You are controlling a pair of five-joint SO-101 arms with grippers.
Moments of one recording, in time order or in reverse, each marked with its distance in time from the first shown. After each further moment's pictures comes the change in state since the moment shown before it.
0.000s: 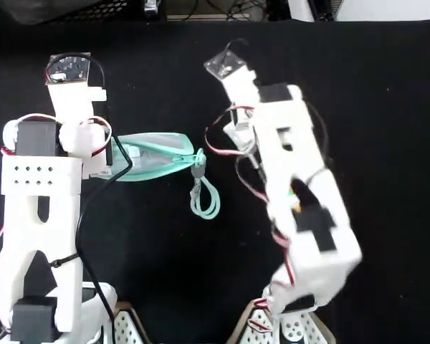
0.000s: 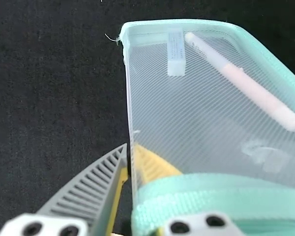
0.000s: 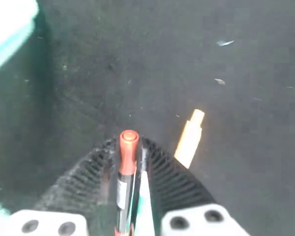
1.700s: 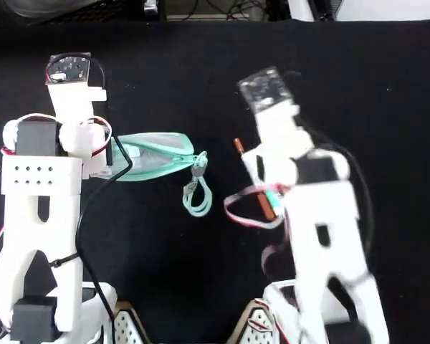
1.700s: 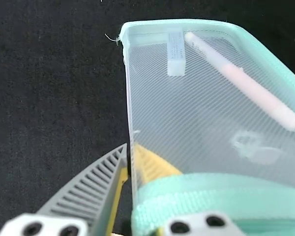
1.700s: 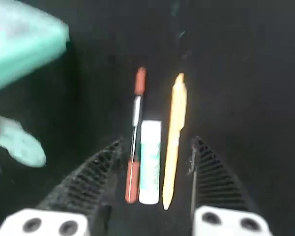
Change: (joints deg) left arm 0.0 0.0 0.0 0.0 0.0; right arm 1.4 -38.8 31.8 -2.0 -7.4
